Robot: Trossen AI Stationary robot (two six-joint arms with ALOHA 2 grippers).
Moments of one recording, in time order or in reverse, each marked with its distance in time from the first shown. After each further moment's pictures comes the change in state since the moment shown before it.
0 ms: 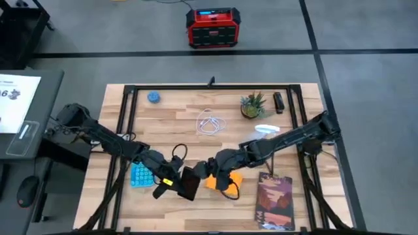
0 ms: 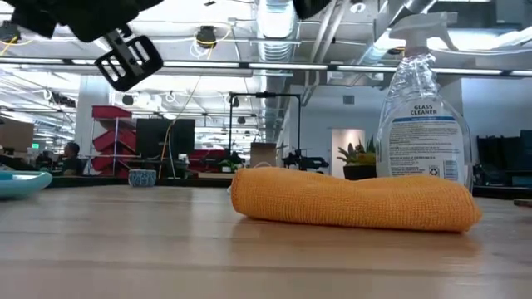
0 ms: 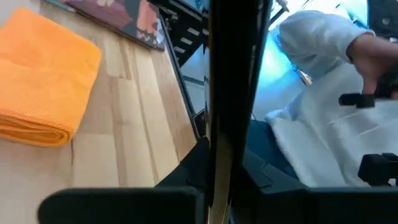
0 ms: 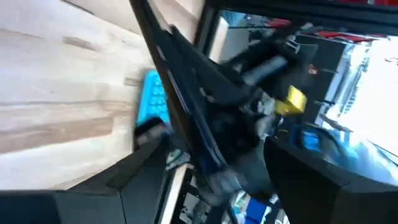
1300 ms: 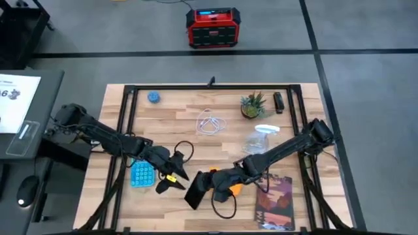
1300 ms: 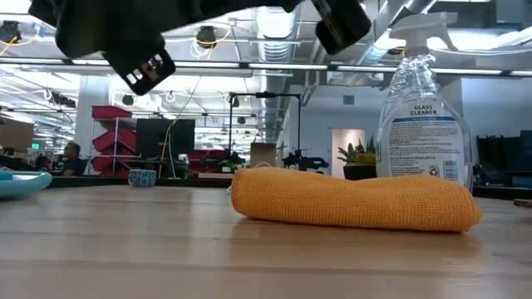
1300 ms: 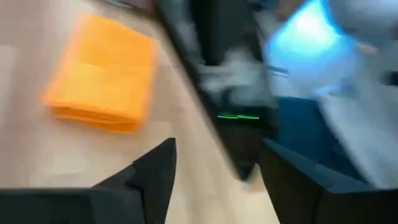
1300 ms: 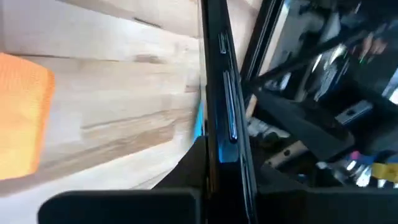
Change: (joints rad) left arm 0.091 -0.062 0.047 -0.274 -0.097 0.171; right arm 0.109 0.062 -0.002 -0.098 0.253 0.274
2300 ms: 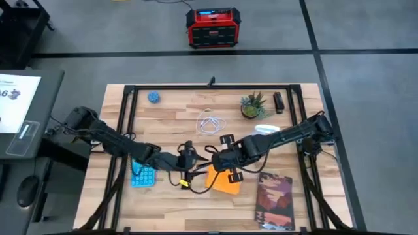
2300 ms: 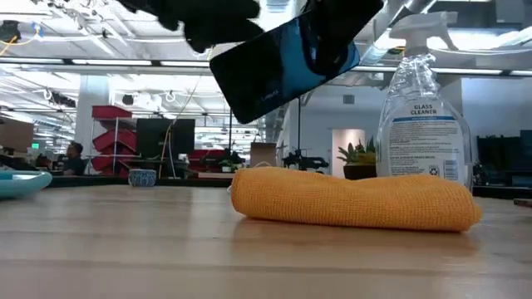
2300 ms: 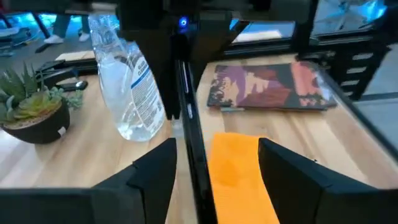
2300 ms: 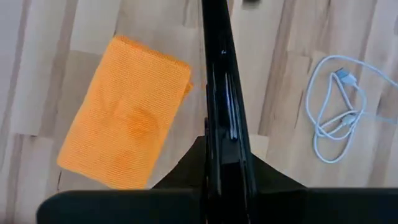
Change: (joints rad) left arm -0.050 0.266 0.203 0.214 -0.539 0.369; right arm -0.137 -0.025 0.234 -0.867 -0.178 1.496
